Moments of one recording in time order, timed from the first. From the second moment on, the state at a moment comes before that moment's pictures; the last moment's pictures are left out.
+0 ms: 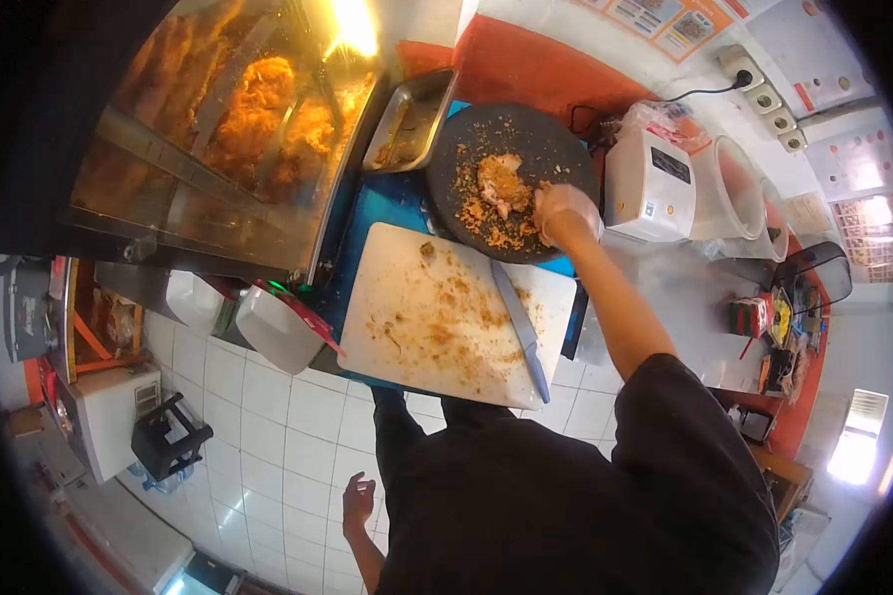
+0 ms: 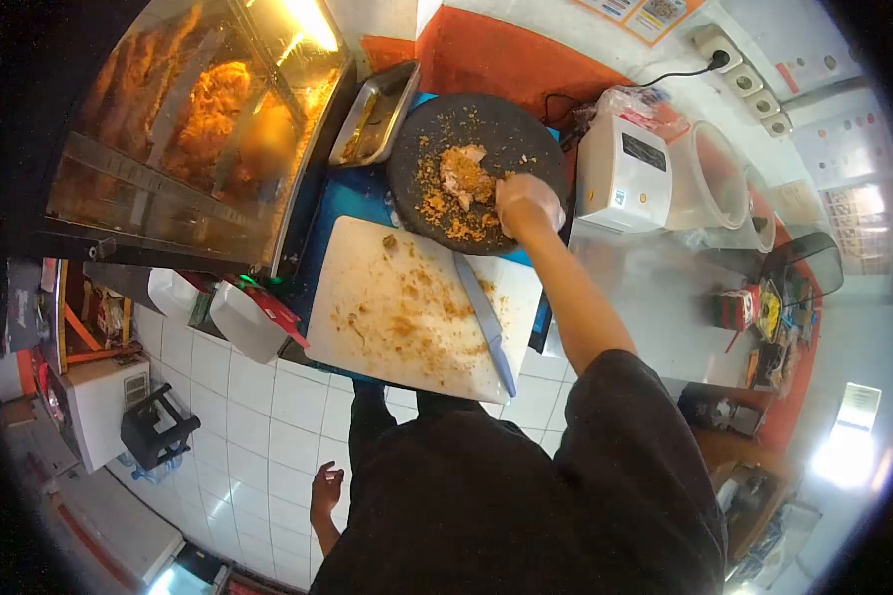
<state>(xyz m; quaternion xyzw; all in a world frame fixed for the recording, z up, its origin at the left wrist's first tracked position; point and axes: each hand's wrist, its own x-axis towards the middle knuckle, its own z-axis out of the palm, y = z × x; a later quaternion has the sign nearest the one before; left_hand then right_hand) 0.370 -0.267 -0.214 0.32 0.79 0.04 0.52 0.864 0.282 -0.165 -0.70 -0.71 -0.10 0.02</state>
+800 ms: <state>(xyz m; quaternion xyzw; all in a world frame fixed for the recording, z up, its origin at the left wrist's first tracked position) 0.346 -0.301 -0.247 0.32 0.77 0.06 0.55 0.864 0.286 -0.122 -0.69 -0.69 0.04 -0.21</state>
